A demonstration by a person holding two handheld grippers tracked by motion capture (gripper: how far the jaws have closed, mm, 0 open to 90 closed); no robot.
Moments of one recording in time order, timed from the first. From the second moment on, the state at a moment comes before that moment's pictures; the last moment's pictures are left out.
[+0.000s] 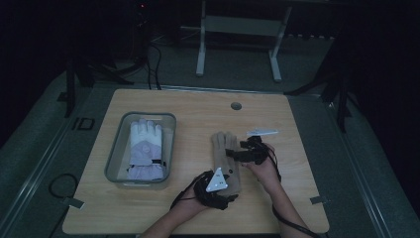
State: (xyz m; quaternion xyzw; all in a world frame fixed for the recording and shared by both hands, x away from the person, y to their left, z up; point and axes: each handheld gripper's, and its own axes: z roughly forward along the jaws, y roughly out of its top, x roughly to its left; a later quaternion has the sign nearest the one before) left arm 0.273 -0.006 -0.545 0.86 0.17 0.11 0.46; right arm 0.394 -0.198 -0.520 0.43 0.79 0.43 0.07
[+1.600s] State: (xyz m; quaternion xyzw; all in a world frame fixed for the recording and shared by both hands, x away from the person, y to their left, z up) left arm 0.292 -0.014 -0.547 0.90 0.22 0.13 0.34; right arm 0.398 -0.172 -0.523 0.41 0.82 0.39 0.08
